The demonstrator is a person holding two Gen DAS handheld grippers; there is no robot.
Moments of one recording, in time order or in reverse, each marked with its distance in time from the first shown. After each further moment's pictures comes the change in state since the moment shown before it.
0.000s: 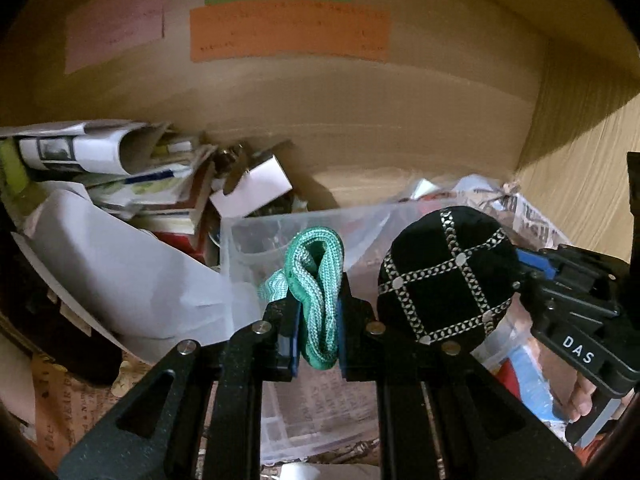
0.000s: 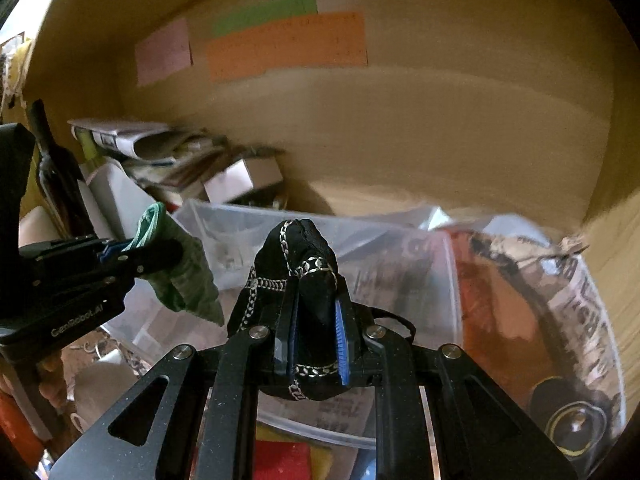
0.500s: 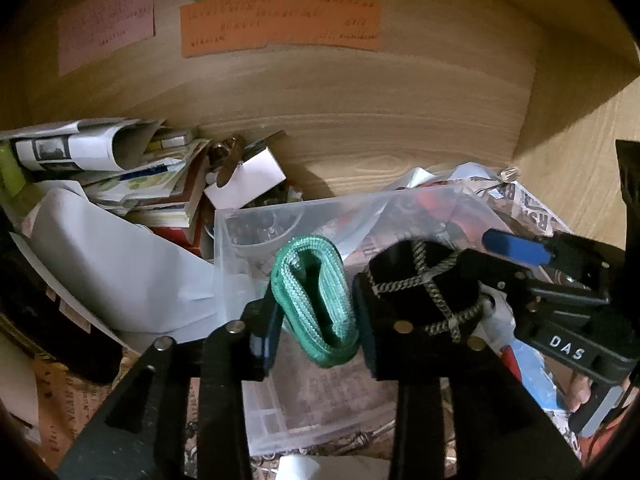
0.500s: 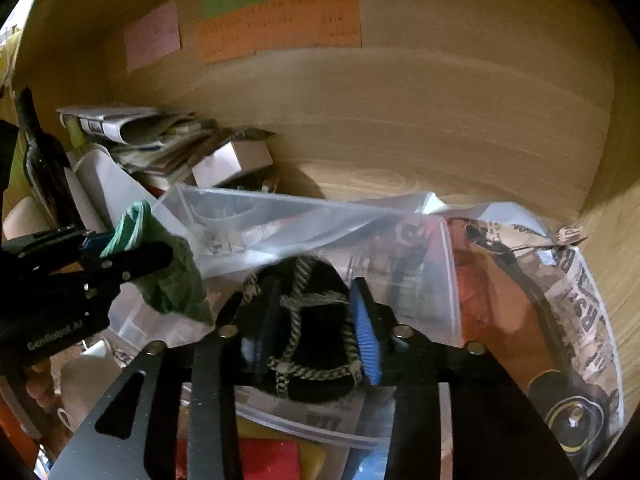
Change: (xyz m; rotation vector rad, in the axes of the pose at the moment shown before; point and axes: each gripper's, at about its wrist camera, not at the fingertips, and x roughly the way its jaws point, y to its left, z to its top) left arm -0.001 -0.003 -0.001 0.024 0.014 0.000; right arm 0.002 -0.002 0.000 -0.004 0.029 -0.034
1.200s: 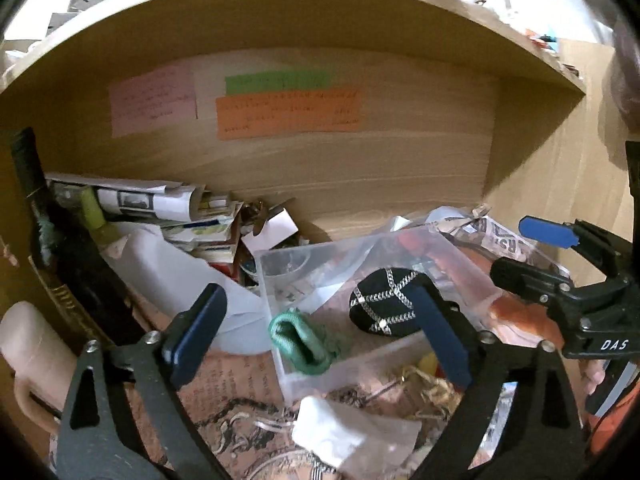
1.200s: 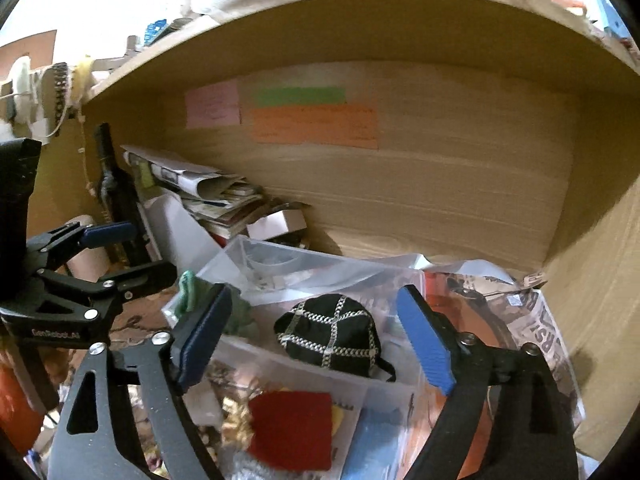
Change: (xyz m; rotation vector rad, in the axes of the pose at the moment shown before) left arm -0.107 0.002 -0.027 0.040 -0.208 0.010; right arm -0.102 0.026 -0.013 -0.072 -0.215 0.021
